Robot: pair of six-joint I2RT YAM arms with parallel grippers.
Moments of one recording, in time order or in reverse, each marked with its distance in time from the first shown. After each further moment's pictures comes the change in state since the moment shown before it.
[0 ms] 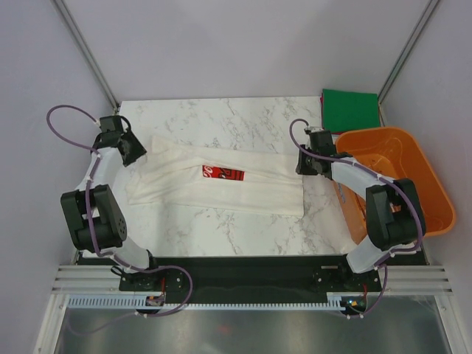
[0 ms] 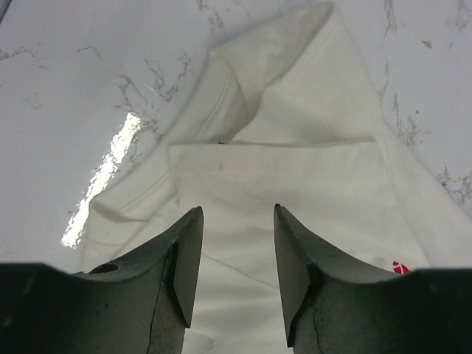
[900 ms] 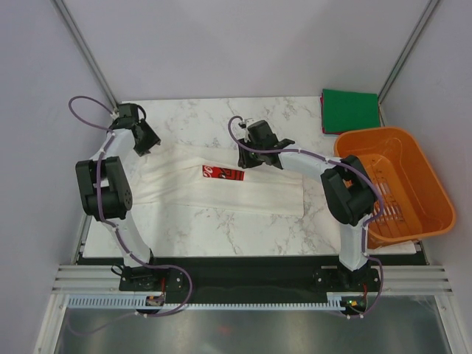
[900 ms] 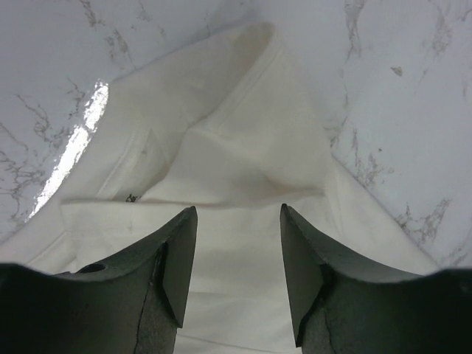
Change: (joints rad) left arm -0.088 0.284 0.251 -0.032 0.043 -0.132; right arm 0.372 0.368 0.486 -0.003 -0.080 0.024
